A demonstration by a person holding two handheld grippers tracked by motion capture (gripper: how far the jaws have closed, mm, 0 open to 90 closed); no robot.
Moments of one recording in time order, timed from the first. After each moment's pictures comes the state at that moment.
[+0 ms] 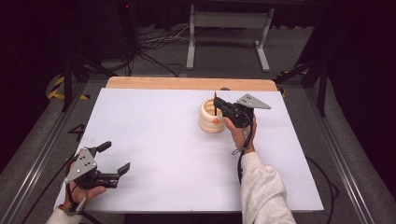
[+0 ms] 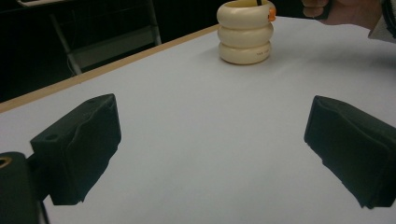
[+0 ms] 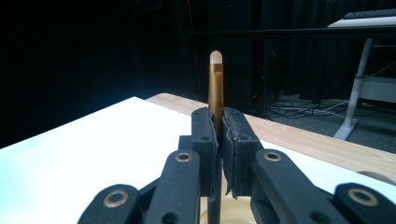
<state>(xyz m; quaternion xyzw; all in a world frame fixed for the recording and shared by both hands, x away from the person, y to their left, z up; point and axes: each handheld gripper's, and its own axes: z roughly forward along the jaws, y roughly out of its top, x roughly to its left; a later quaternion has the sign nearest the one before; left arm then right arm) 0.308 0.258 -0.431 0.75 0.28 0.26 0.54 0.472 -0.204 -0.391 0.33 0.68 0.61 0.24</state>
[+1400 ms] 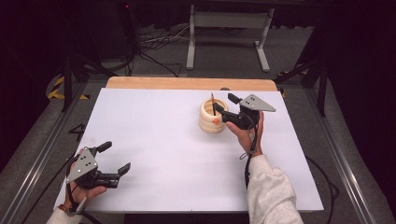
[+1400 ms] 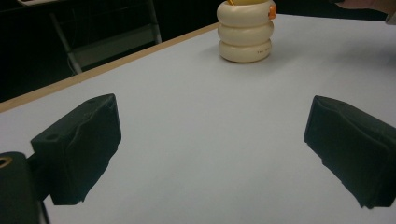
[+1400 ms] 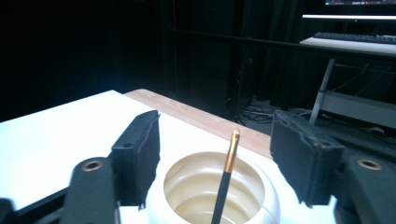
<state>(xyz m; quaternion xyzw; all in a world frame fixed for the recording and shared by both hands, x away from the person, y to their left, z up) 0.308 0.257 -0.431 0.75 0.28 0.27 0.54 0.451 -0.209 -0.371 0.32 0.69 0.57 0.31</state>
